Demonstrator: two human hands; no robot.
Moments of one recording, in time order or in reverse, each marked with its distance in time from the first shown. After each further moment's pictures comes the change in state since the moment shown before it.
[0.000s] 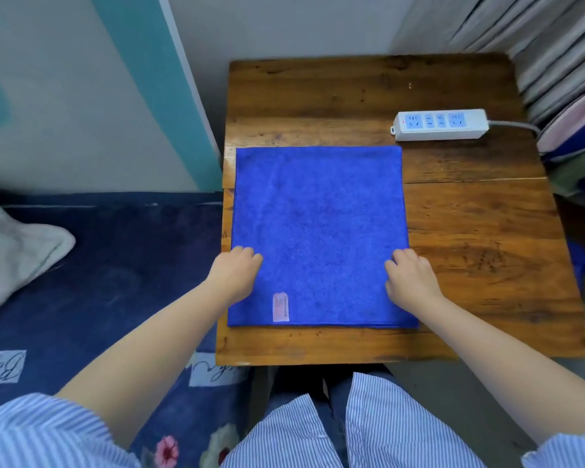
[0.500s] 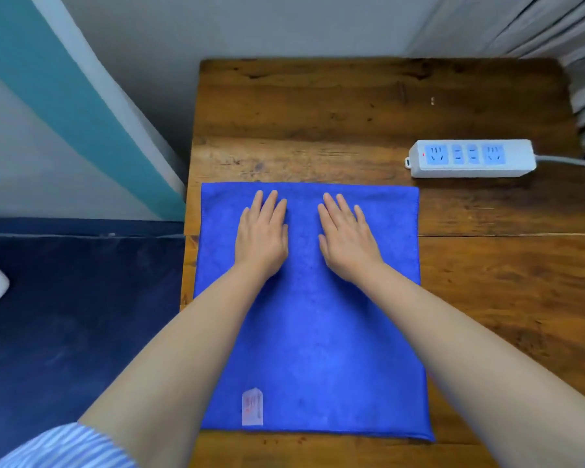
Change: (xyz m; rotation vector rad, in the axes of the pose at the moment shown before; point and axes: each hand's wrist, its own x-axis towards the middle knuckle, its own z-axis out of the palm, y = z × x) left_hand 0.180 0.014 -0.039 -0.411 0.297 -0.178; right_hand 0.193 -0.026 -0.035 0.176 0.073 -0.135
